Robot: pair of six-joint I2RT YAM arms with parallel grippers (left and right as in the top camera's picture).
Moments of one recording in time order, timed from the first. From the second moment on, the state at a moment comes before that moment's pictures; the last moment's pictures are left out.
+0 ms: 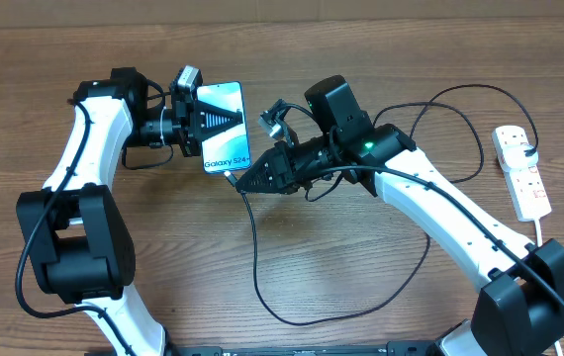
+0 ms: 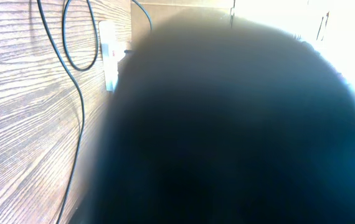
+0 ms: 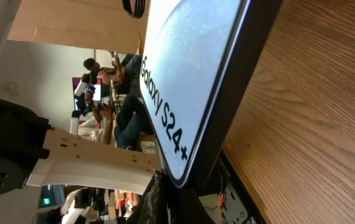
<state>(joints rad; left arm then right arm) 0.07 1.97 1.55 -1.26 1.53 0.08 0.56 1.69 1.34 -0.50 -1.08 0.58</state>
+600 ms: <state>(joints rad) 0.08 1.97 1.55 -1.21 1.53 0.05 0.56 1.69 1.34 -0.50 -1.10 0.59</state>
